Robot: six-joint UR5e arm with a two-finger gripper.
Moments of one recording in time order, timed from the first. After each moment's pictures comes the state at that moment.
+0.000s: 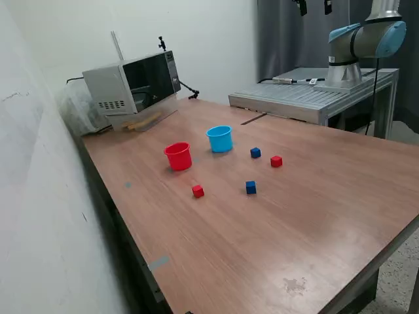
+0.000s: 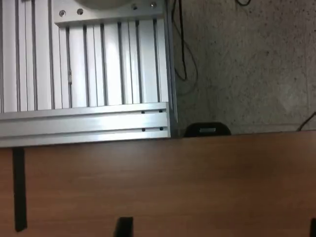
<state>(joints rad) 0.04 -1.76 1.72 -1.32 -1.64 3.26</state>
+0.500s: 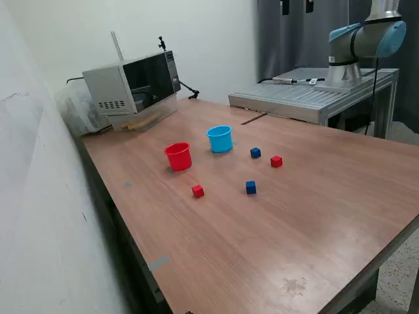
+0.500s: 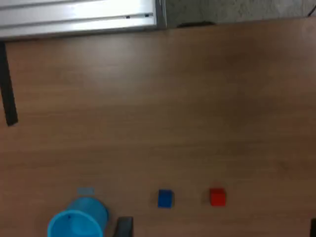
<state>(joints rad) 0.04 -1.72 1.71 -1.63 -1.64 3.27</state>
